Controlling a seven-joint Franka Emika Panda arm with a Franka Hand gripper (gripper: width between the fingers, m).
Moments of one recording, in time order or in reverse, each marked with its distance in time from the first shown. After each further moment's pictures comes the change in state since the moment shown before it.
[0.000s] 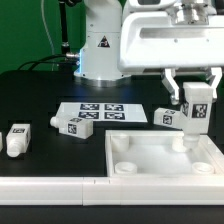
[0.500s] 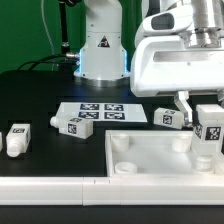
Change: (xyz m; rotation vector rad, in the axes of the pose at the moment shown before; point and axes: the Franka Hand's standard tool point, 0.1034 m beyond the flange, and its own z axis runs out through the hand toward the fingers) arm -0.023 -0.017 0.024 0.004 -0.025 0.004
